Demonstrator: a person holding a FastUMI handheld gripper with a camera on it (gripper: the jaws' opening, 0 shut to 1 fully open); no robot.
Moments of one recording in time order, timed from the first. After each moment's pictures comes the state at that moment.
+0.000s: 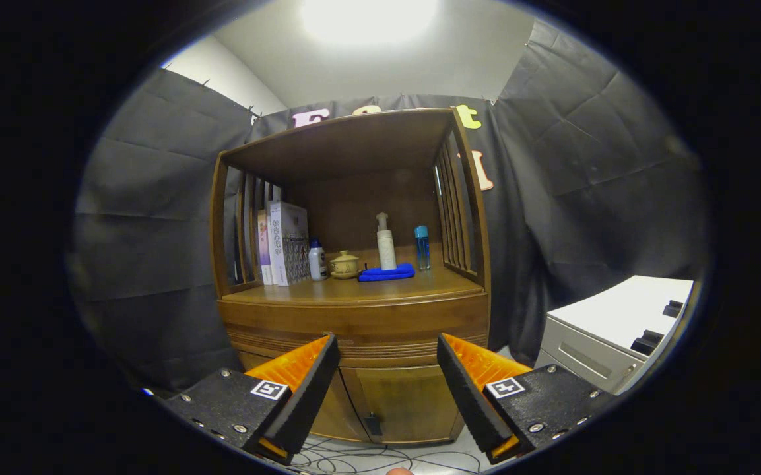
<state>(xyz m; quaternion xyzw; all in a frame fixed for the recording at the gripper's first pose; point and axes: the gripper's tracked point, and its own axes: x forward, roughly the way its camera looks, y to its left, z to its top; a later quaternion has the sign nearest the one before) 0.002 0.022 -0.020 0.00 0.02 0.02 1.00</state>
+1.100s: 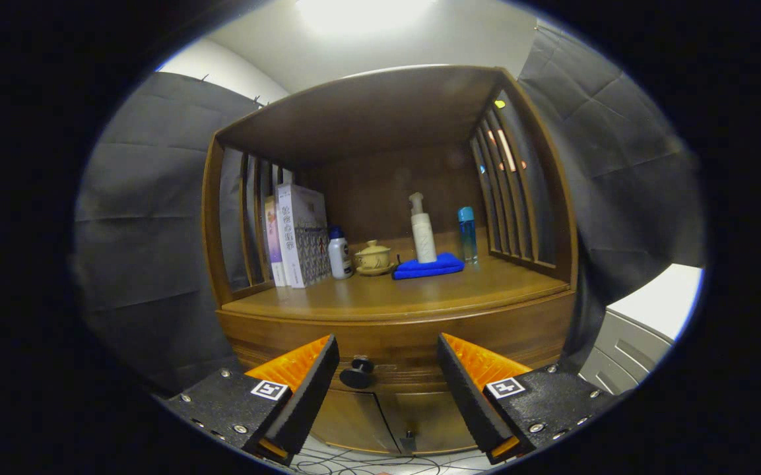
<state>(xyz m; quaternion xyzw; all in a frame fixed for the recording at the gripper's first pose) 0.100 0.089 -0.052 0.02 0.08 0.08 0.99</state>
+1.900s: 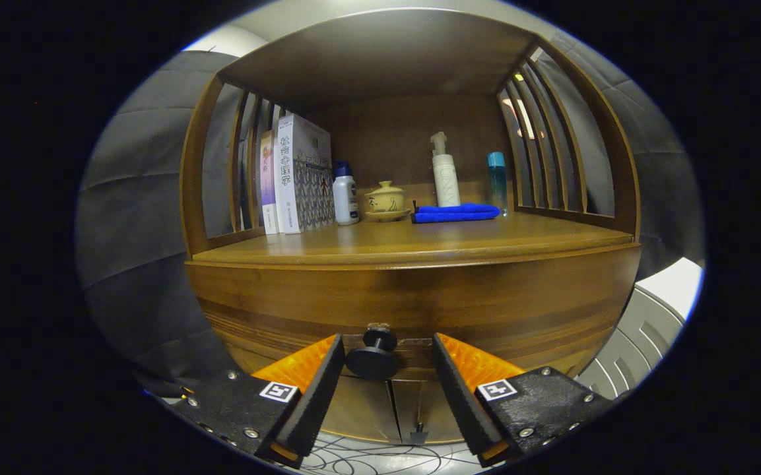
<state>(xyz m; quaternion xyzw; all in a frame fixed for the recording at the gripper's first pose) 0.150 0.124 -0.128 -0.01 0.14 0.07 0.99</state>
